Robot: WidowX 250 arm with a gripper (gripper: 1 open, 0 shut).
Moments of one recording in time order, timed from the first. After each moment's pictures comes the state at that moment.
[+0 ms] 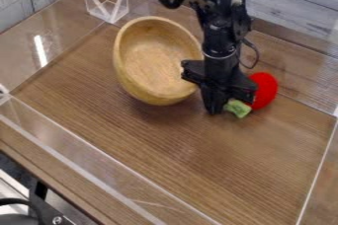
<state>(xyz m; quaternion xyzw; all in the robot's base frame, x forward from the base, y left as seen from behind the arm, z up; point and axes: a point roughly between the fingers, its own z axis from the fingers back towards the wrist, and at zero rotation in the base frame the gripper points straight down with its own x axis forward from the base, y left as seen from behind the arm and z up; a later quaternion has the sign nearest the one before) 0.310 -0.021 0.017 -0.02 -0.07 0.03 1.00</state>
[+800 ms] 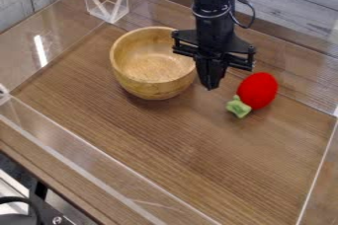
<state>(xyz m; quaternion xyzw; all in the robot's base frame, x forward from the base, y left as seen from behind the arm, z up) 0.308 -0.018 0.066 -0.04 -0.06 0.05 1.00</state>
